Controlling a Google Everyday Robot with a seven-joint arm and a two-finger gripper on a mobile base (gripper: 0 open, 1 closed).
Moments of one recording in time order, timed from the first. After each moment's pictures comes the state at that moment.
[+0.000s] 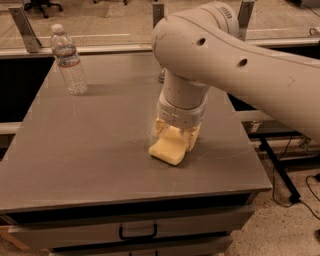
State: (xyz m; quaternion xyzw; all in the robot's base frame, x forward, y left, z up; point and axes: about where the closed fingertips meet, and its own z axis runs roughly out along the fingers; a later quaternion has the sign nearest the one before) arm 0.492 -0.039 0.832 -0.97 0.21 -0.07 0.05
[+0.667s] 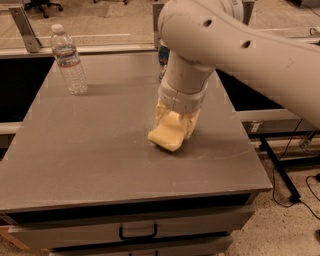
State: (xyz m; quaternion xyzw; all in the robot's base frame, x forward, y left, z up) arm 0.522 -0.038 0.848 -0.97 0.22 -0.07 0.08
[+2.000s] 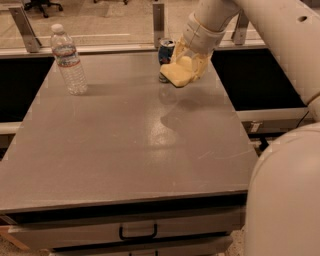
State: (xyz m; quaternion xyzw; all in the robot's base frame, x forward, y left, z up) arm 0.684 -0.080 0.912 -0.92 0.34 -0.07 0.19
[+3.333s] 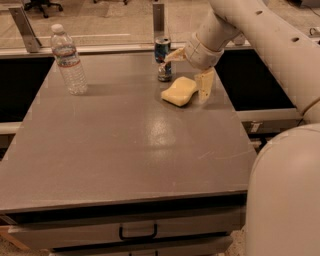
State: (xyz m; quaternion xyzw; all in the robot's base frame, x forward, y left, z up) arm 0.701 -0.080 0.862 -0.89 0.40 -0.03 0.22
